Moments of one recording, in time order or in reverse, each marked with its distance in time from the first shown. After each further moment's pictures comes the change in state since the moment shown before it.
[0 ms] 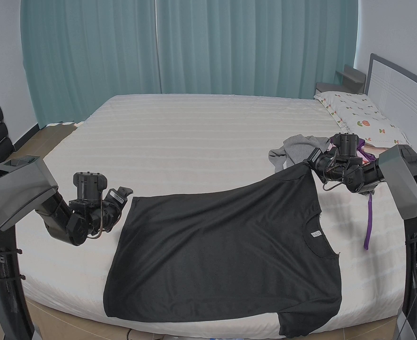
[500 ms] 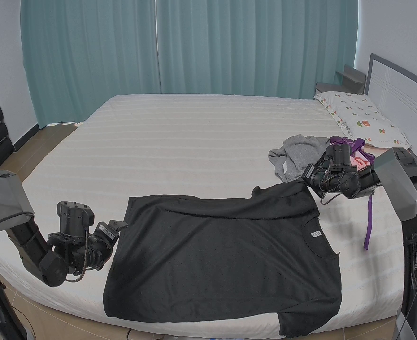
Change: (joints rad) left arm -0.085 -0.238 0.483 -0.126 0.021 -0.084; right arm 0.015 0.014 0.049 0.110 0.023 -0.079
